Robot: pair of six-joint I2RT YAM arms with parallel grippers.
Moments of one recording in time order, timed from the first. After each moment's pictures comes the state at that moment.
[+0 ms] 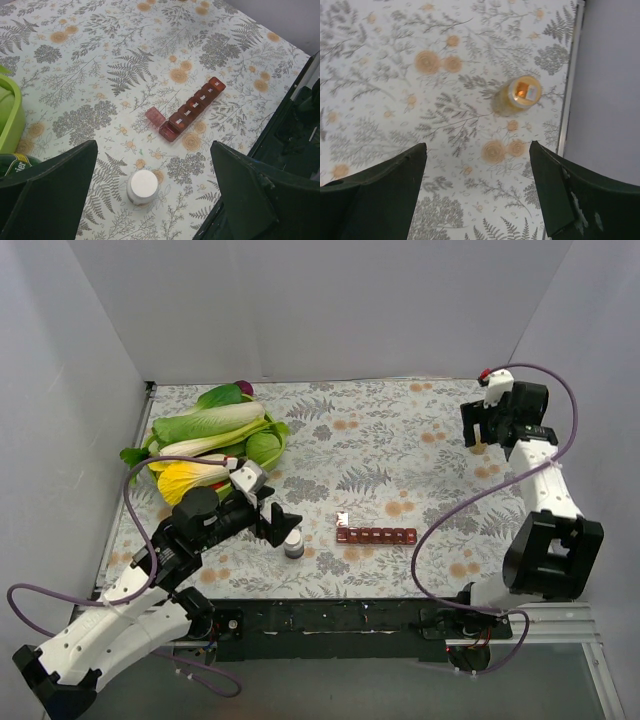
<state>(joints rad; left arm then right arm) -0.73 0.66 0.72 -0.27 0.16 -0.12 -0.13 1.40 1.15 -0.39 -0.23 -0.39</state>
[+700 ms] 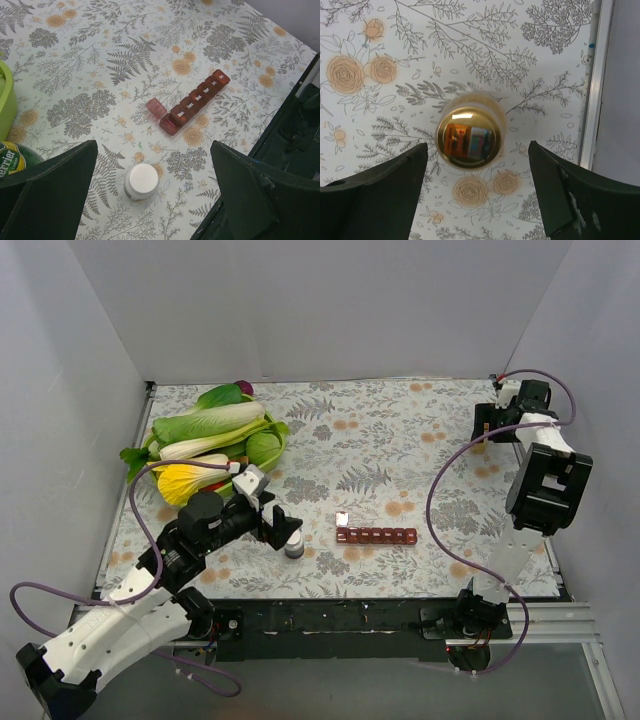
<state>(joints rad) -0.73 0.63 0.63 -0.24 0.14 -0.15 -0.30 1.97 1.50 -0.43 -0.25 -0.27</state>
